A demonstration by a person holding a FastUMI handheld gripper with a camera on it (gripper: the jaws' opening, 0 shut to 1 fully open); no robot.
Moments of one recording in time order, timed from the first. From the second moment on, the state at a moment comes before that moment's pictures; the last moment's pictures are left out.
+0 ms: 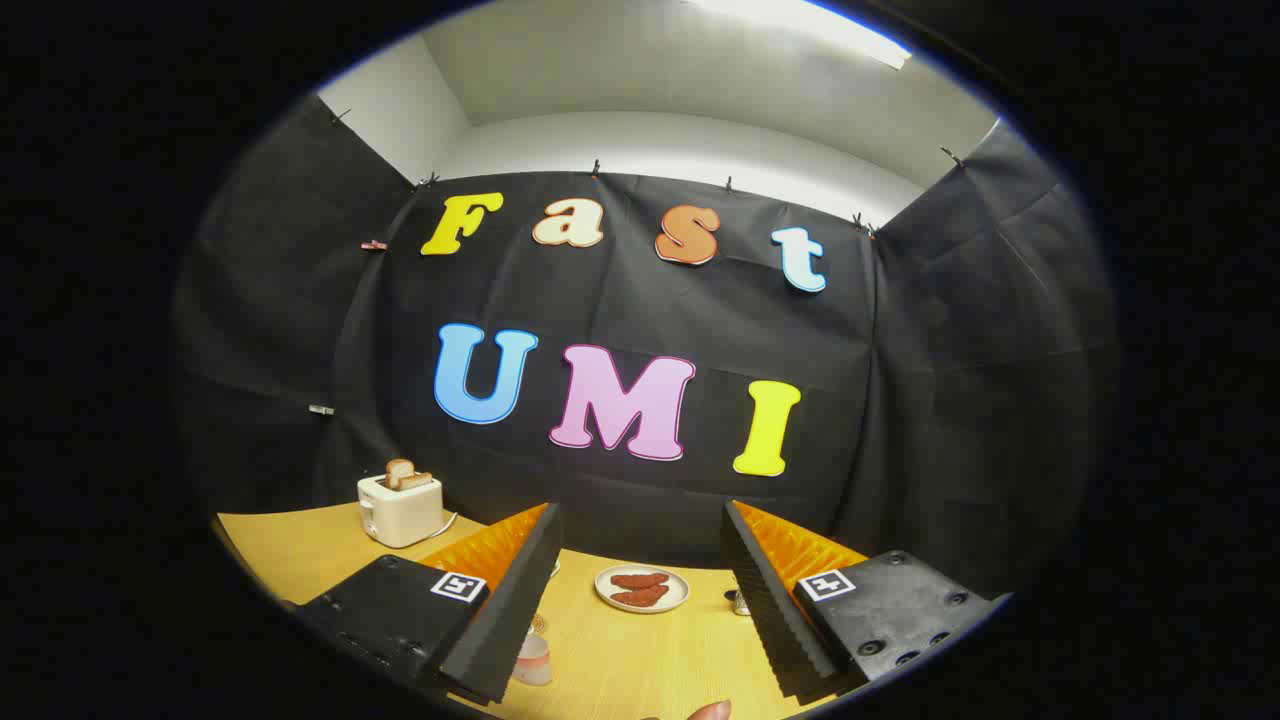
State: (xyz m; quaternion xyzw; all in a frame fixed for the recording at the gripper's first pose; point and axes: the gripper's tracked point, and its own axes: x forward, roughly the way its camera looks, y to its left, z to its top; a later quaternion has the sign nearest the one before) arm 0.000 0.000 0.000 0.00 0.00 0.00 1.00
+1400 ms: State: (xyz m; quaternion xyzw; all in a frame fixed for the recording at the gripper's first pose) arm -0.004 0.062 -0.071 0.04 0.02 0.07 1.00
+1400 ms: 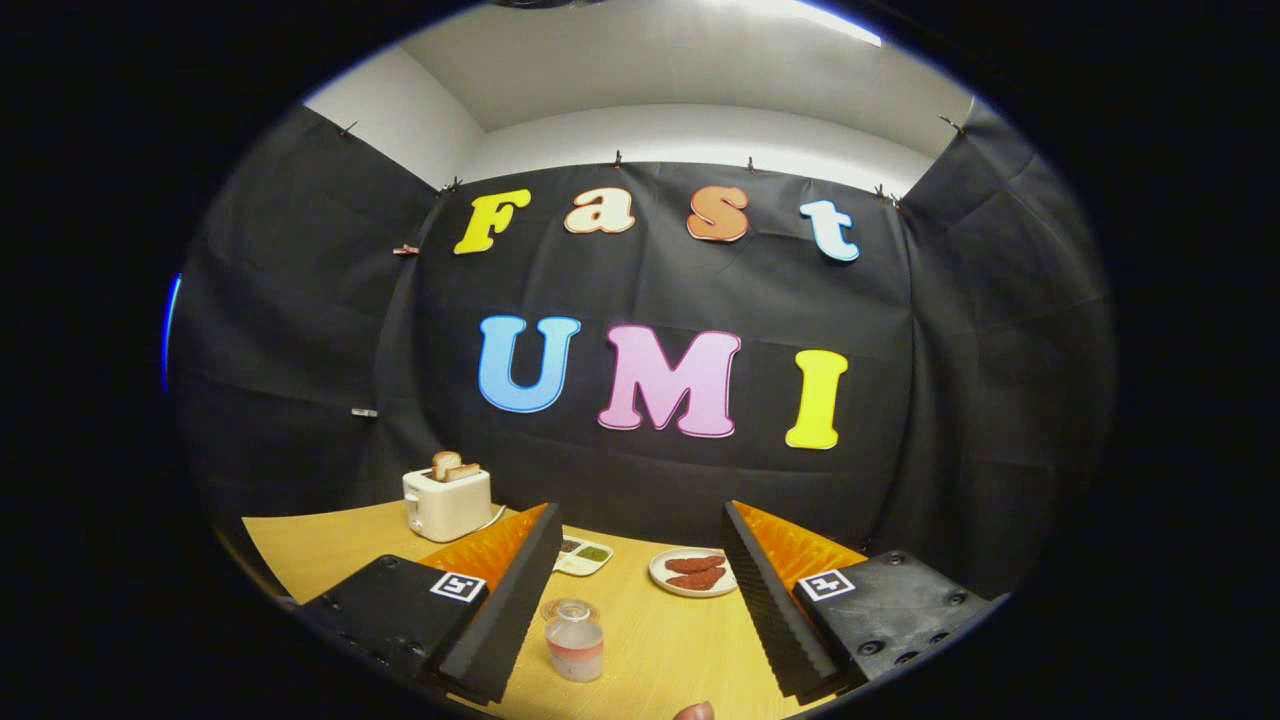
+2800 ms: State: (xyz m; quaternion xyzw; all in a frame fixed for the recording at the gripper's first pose) arm 0.046 0.142 -0.321 0.07 0.14 0.05 0.99
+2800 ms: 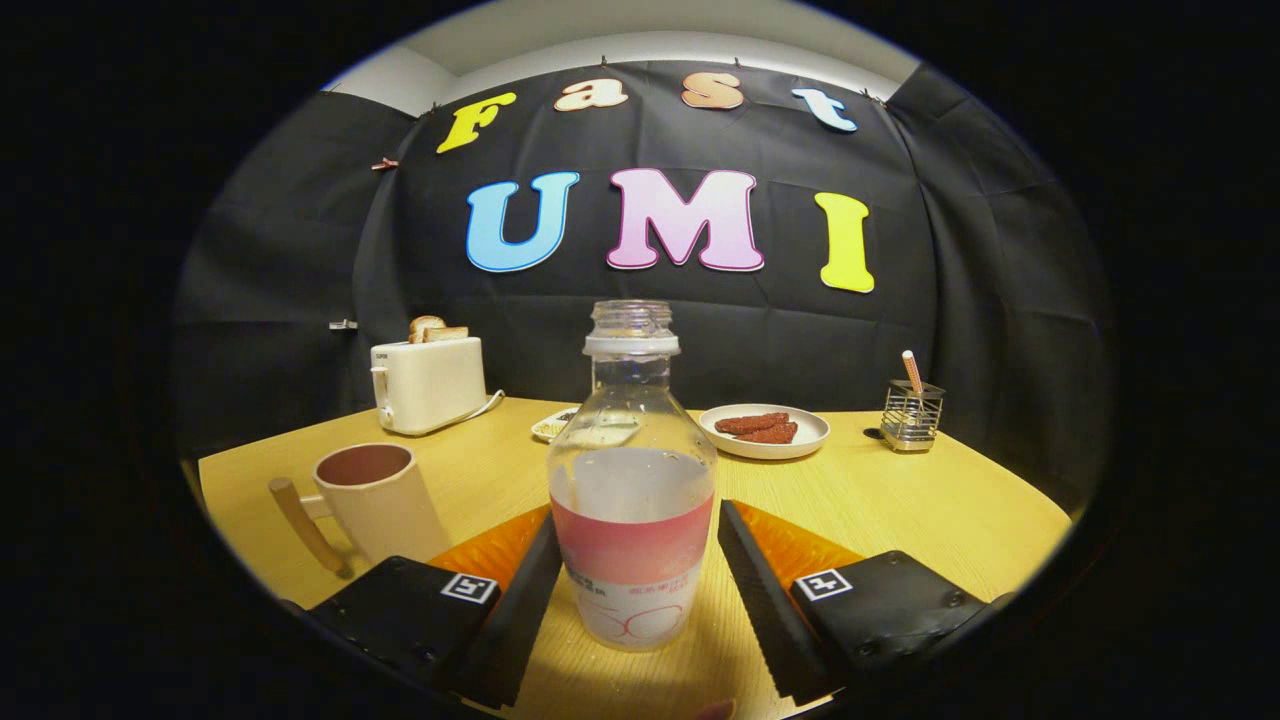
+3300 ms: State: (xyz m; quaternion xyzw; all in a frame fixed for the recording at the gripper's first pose) arm 0.049 0.131 -0.271 0.04 0.14 0.01 0.99
